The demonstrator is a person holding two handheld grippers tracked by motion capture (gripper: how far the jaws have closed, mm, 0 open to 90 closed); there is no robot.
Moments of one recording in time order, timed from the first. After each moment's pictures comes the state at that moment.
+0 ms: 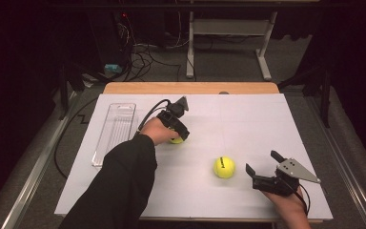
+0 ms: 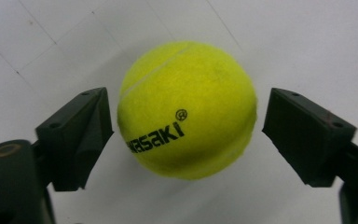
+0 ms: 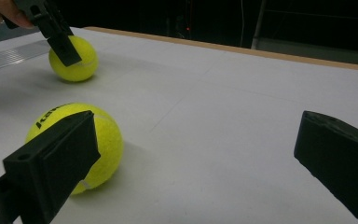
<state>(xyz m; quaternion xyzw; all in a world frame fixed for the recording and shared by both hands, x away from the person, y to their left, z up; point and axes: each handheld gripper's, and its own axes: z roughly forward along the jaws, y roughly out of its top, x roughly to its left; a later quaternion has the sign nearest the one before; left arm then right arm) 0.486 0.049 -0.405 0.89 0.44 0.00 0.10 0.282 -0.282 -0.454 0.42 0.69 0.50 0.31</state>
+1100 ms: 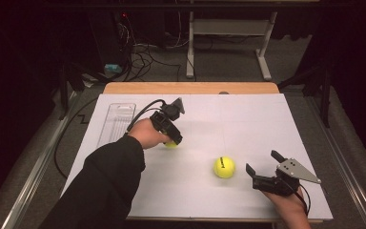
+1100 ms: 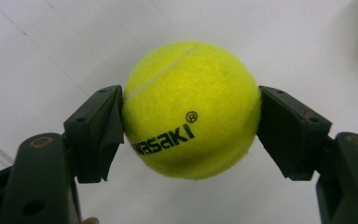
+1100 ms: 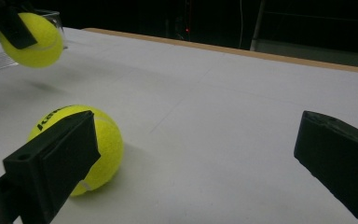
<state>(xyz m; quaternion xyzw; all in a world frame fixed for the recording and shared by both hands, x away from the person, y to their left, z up) 0.442 0.067 -0.367 0.91 0.39 0.00 0.10 0.281 -0.281 -0.452 0.42 0.69 0.50 0.31</state>
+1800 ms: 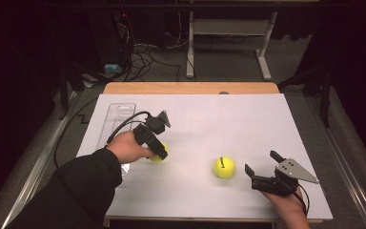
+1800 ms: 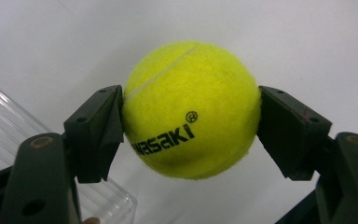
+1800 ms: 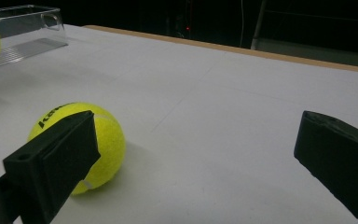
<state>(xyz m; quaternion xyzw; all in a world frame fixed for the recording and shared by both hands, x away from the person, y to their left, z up) 0.395 0.106 -0.362 0.92 0.38 -0.02 0.08 0.281 -0.279 -0.453 0.42 0.69 0.50 0.32</state>
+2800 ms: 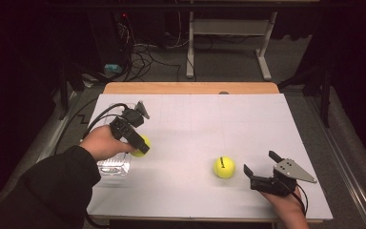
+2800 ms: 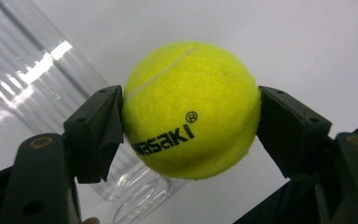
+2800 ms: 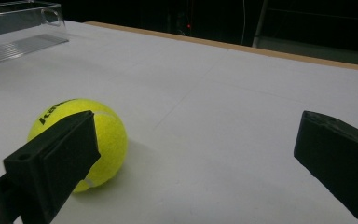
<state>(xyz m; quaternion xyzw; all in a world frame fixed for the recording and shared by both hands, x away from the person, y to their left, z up) 0.391 0.157 -0.322 0.90 0.42 0.00 0.09 0.282 -0.276 -0.455 0.41 0.70 0.49 0.32</state>
